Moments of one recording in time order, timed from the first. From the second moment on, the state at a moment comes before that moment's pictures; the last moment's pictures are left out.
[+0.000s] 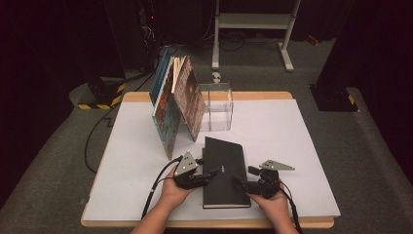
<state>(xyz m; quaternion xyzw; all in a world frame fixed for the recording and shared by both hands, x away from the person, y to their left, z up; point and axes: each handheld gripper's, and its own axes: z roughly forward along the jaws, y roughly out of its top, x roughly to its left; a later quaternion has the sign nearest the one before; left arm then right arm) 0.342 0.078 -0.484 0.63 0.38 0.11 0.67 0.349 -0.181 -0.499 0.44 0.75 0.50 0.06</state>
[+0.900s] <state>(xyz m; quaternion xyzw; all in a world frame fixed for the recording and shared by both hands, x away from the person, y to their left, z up) 0.325 0.076 -0.478 0.64 0.32 0.17 0.68 0.362 -0.185 -0.502 0.45 0.73 0.52 -0.03</state>
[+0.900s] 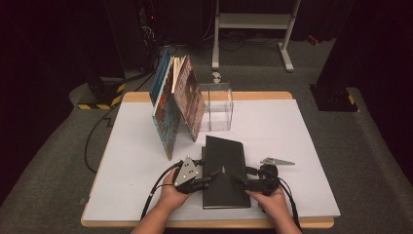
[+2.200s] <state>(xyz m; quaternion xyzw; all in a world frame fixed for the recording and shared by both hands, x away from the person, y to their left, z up) 0.305 0.076 -0.475 0.63 0.25 0.21 0.71 0.366 -0.189 -0.495 0.42 0.73 0.54 -0.08</state>
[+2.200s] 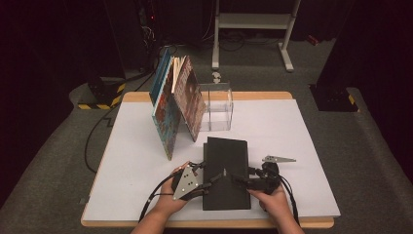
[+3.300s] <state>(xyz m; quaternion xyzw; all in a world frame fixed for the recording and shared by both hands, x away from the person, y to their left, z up) 0.302 0.078 -0.460 0.61 0.31 0.20 0.70 0.330 -0.191 -0.459 0.37 0.73 0.57 0.09</state>
